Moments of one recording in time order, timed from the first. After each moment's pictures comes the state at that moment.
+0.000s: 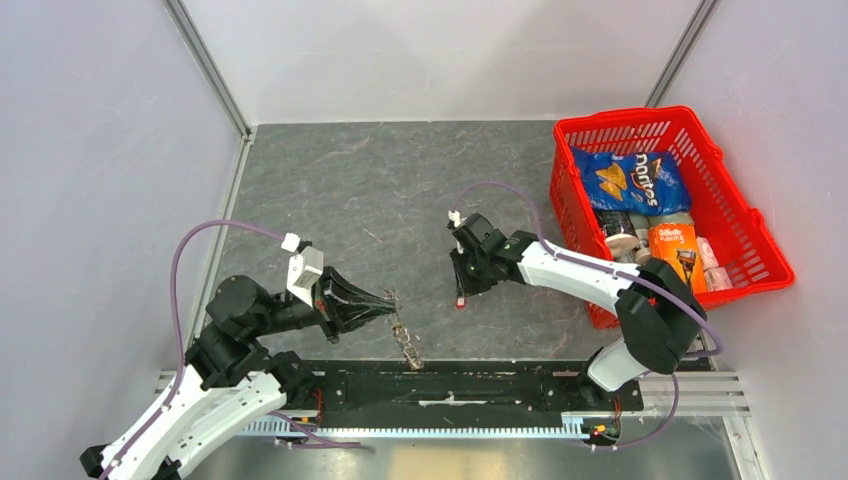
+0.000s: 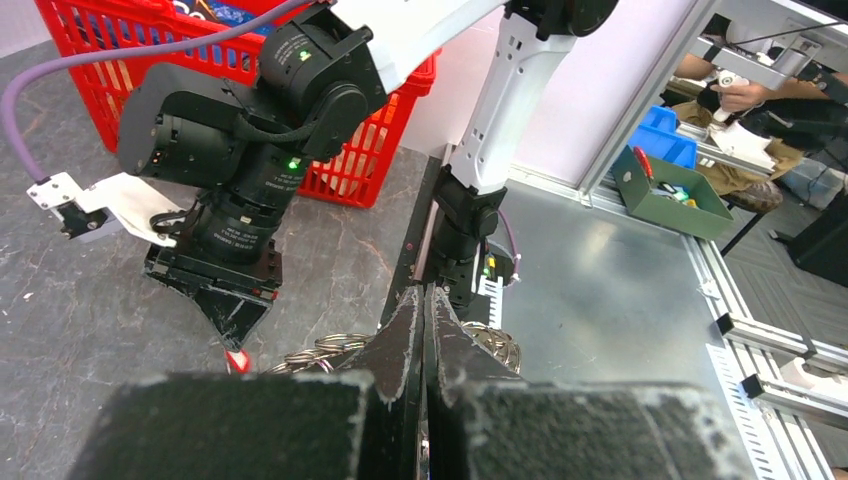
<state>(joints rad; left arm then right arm) -0.77 0.40 0.72 -0.19 0.62 -0.33 0.80 1.55 0.99 -0.52 -0.07 0.48</state>
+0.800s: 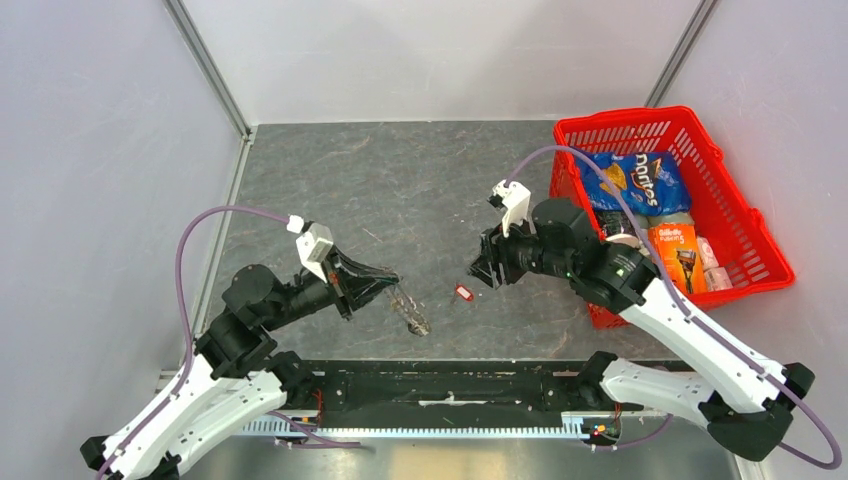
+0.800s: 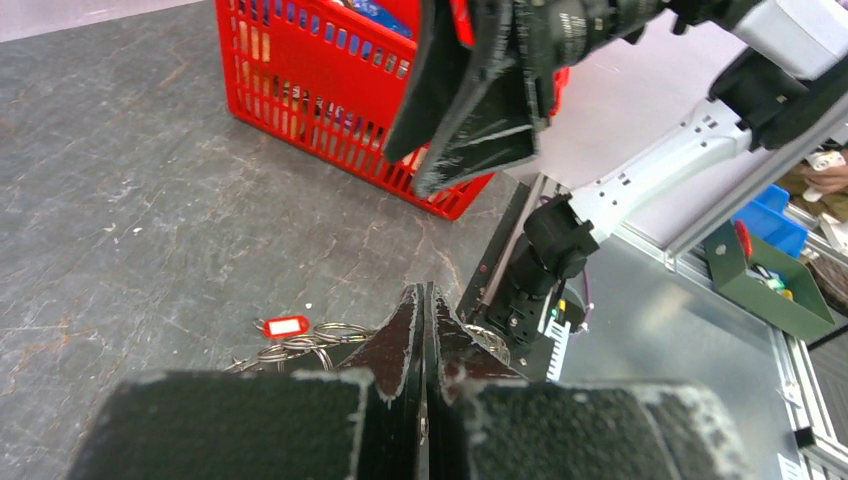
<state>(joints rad) -0.77 0.47 0.72 -0.18 0.37 -0.37 0.80 1.00 1.12 -0.64 -0.15 0.24</state>
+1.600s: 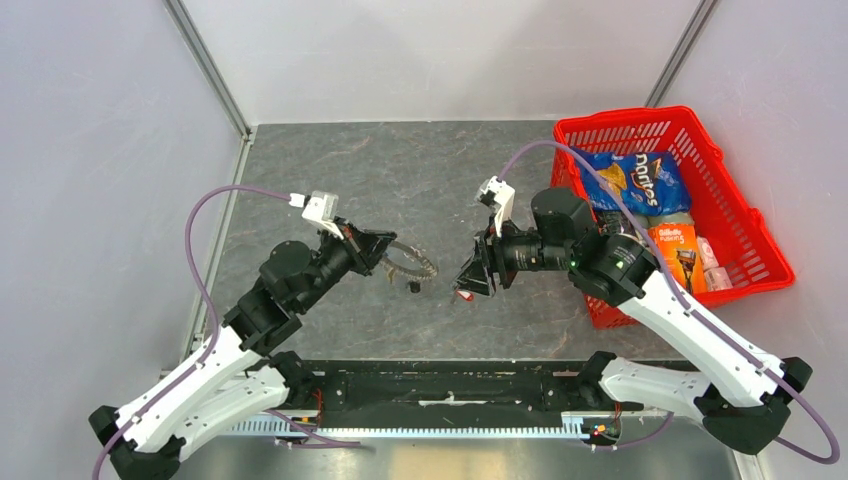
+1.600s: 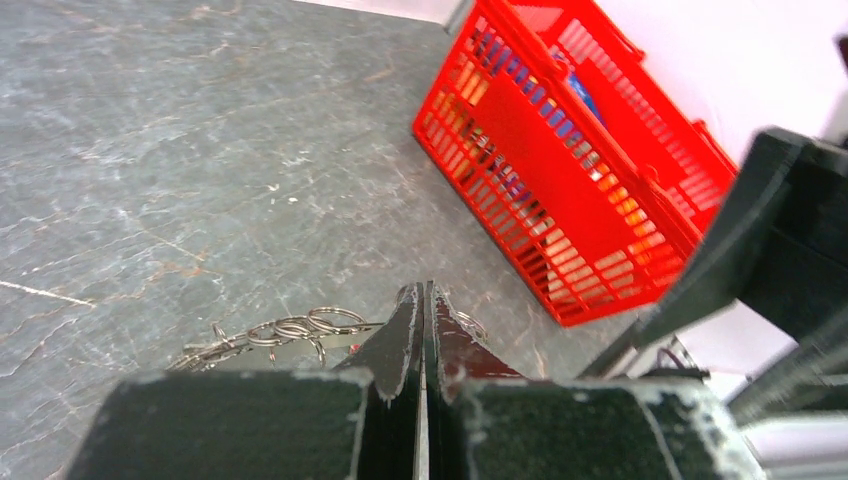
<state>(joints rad) -0.77 0.66 0.73 -0.11 -0.07 -0.54 0.80 1.04 1.20 -0.65 -0.48 0.29</state>
